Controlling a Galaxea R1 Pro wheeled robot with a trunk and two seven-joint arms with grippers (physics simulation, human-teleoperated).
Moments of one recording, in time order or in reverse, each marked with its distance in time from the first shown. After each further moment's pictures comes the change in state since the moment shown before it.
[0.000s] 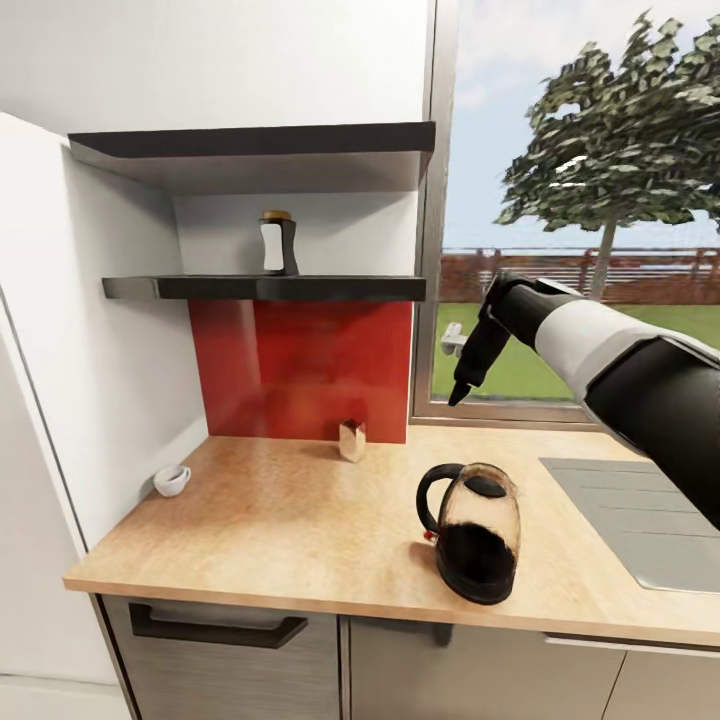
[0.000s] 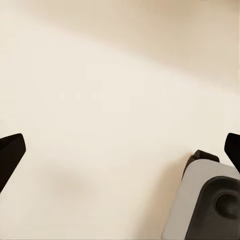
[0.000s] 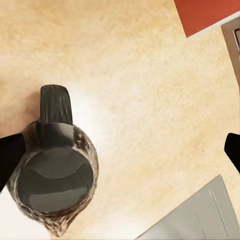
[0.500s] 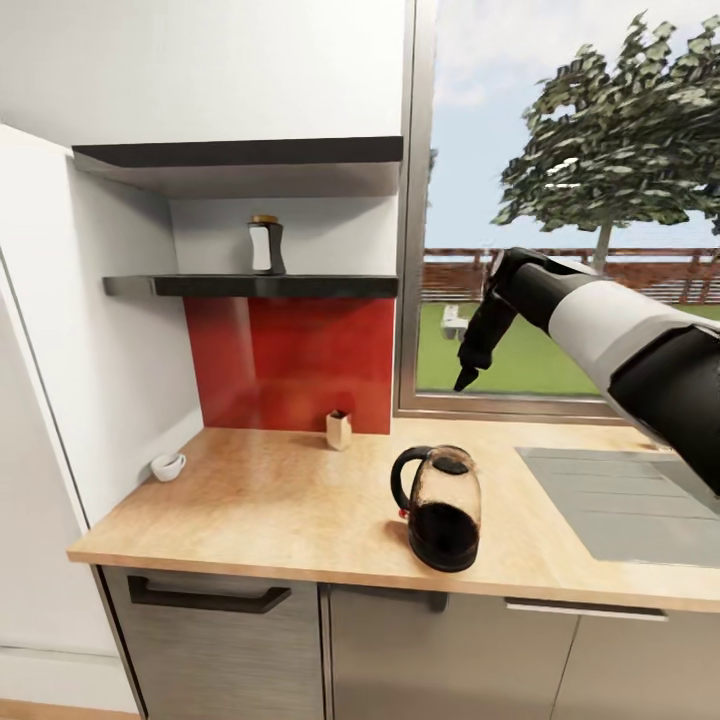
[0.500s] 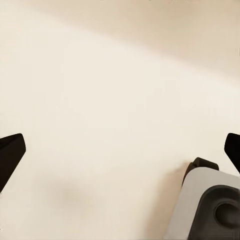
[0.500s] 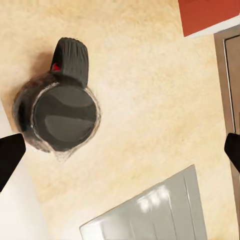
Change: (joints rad) left arm 0.000 0.001 0.002 -0.024 -0.004 0.001 0.004; right arm -0.038 -0.046 0.002 -0.115 0.056 -0.108 0.072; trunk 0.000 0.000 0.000
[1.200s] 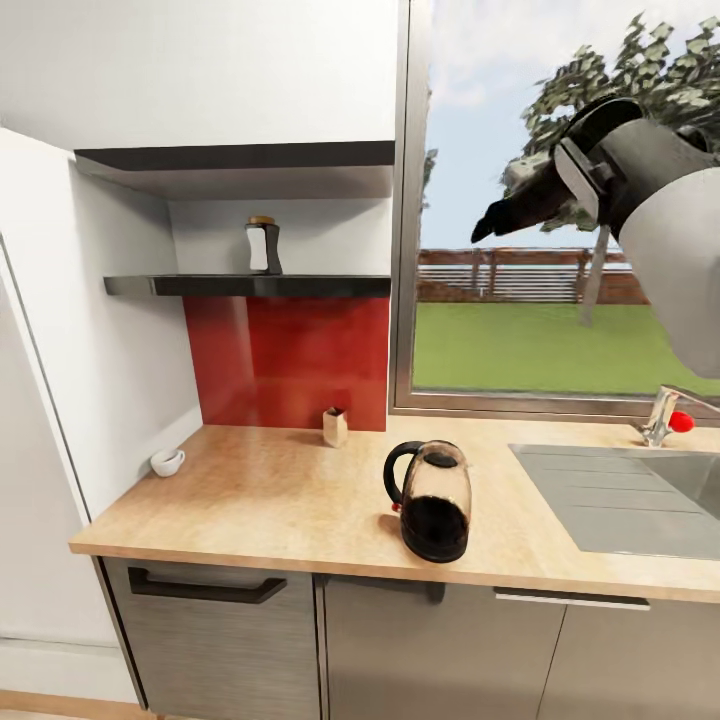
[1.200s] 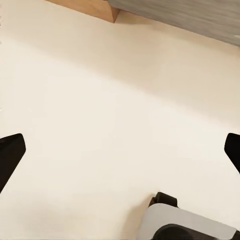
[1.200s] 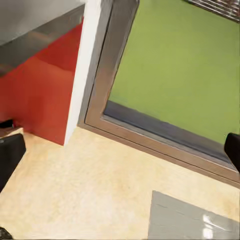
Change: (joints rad) left arm 0.000 -0.074 0.009 -0.136 -0.002 -0.015 0.003; right arm -0.202 -0.070 -0.605 -0.156 -0.193 0.609 -0.850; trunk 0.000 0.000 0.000
